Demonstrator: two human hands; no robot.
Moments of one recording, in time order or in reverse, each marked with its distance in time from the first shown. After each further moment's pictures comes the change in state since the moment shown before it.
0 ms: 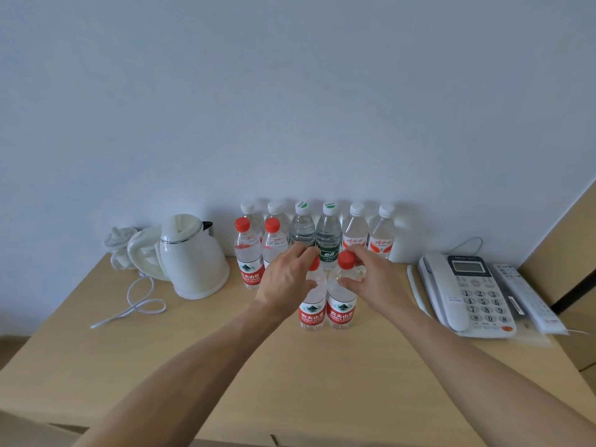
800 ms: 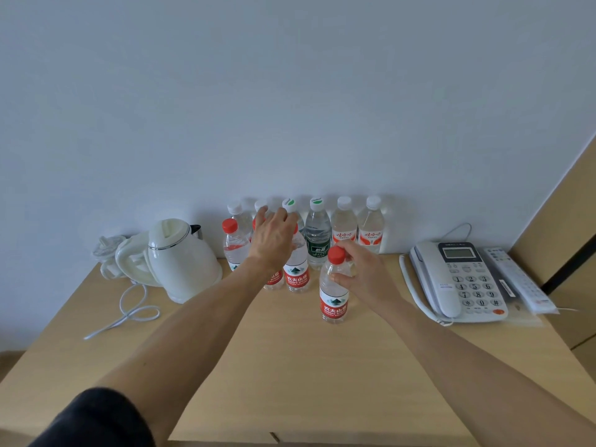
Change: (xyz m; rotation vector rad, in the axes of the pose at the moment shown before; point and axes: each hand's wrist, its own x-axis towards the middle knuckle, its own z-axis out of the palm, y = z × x) left_hand 0.074 -0.036 0.018 0.371 -0.024 -0.020; right_hand -0.003 0.010 0.007 0.063 -0.004 0.019
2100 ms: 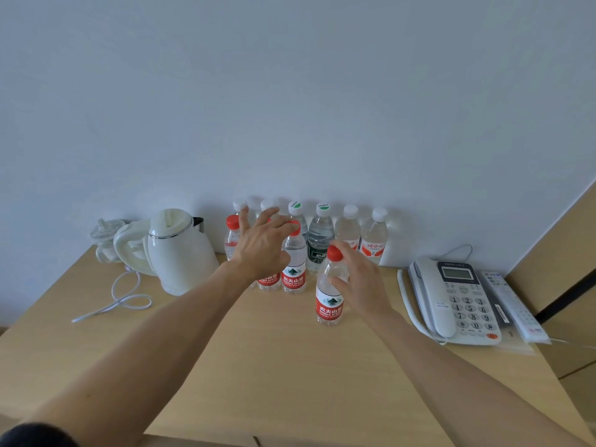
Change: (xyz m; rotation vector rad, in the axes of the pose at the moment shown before) left_hand -0.023 -0.021 -0.029 -0.092 -0.122 0.006; right_hand 0.007 -0.006 0.009 -0.149 0.063 -0.109
